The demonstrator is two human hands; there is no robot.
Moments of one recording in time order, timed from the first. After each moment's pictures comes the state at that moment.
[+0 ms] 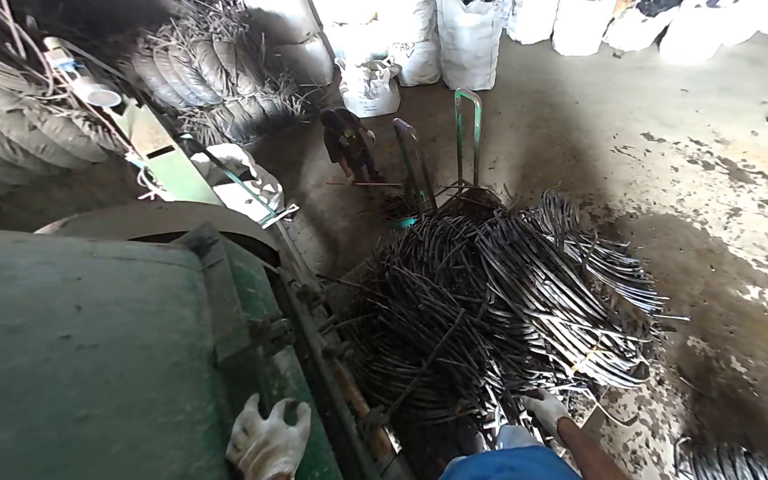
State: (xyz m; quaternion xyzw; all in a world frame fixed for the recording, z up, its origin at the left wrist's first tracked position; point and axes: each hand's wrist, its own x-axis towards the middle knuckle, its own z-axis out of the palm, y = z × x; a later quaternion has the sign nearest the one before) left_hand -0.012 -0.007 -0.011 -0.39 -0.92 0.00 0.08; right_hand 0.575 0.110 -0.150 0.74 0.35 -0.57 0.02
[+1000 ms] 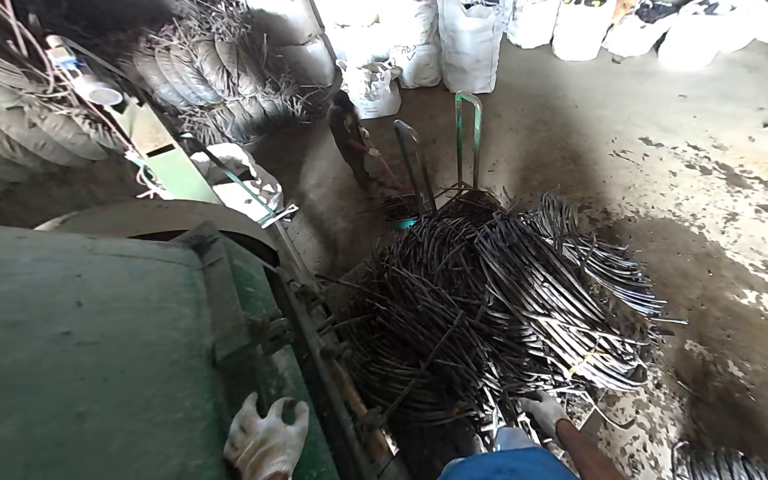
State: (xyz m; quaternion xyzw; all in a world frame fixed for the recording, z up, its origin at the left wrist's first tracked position) left_hand -0.015 -0.006 -0.014 -0.39 -0.92 0.00 0.08; right_hand 0.576 0.108 -0.151 0.75 0.34 -0.57 0.02
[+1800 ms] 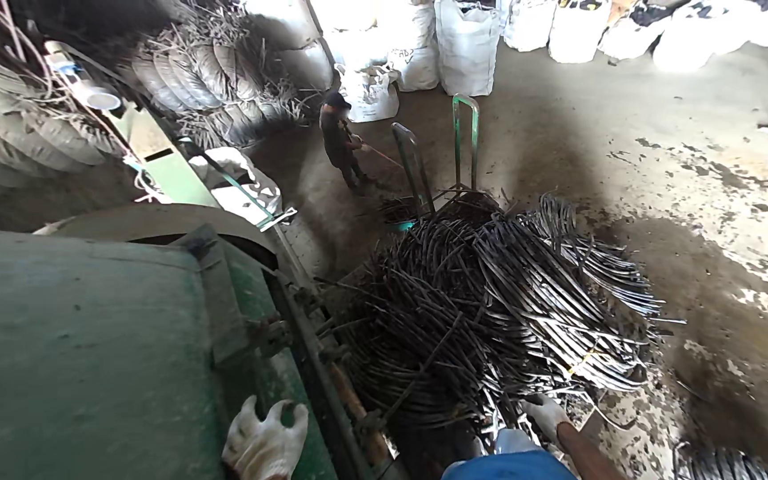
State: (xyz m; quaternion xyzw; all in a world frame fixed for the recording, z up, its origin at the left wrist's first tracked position) left_hand -0.012 -0.006 -0.010 -0.39 -0.92 -0.01 0.09; right_hand 0.576 0.104 -0.139 0.74 0.36 -0.57 0.02
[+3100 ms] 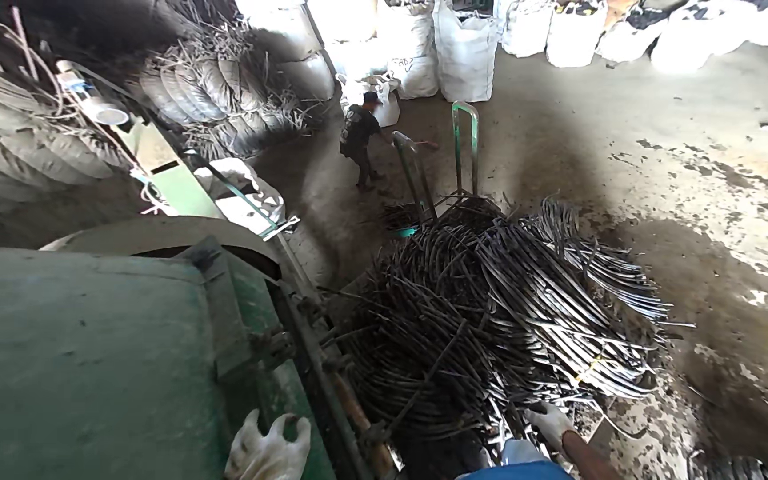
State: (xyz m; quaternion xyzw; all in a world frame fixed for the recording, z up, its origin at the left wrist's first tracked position) left_hand -0.015 -0.008 -0.012 -0.40 -0.91 0.01 0.09; right_hand 0.579 0.107 -0.158 0.73 0.38 -0.57 0.04
